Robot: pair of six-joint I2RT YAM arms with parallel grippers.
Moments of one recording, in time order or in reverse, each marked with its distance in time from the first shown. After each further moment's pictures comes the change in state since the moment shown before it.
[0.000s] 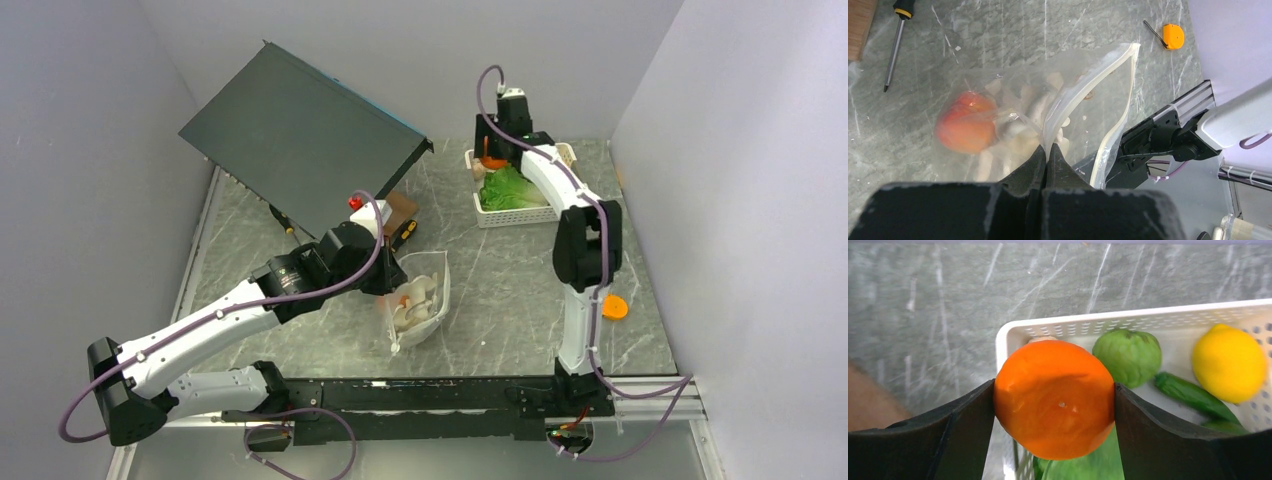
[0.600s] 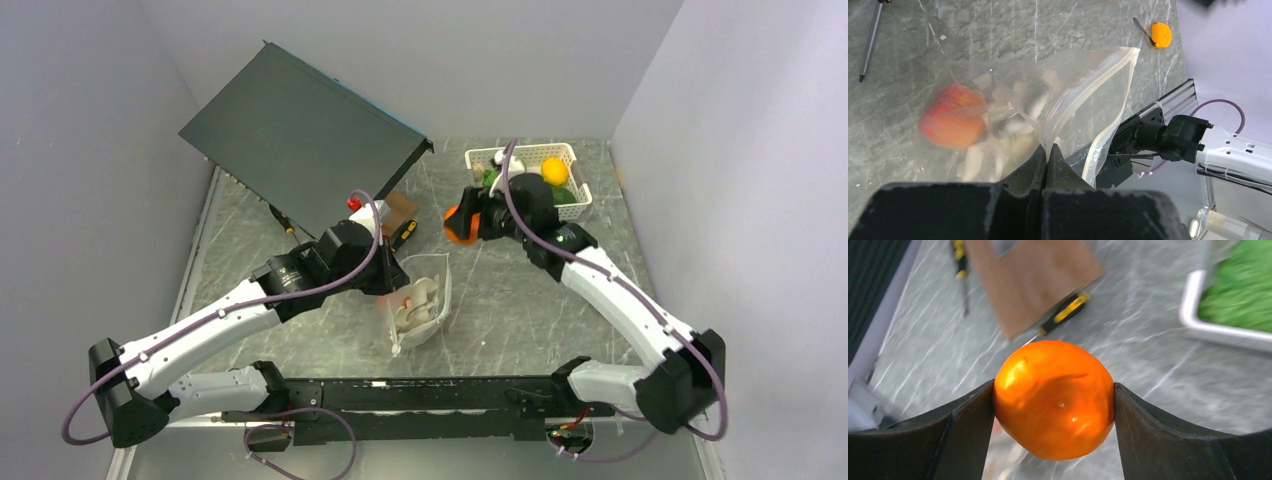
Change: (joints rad) left arm 0.027 0.000 -0.021 0.018 0.064 -0.053; right arm 0.219 -0.919 -0.835 0.098 -0.263 0.213
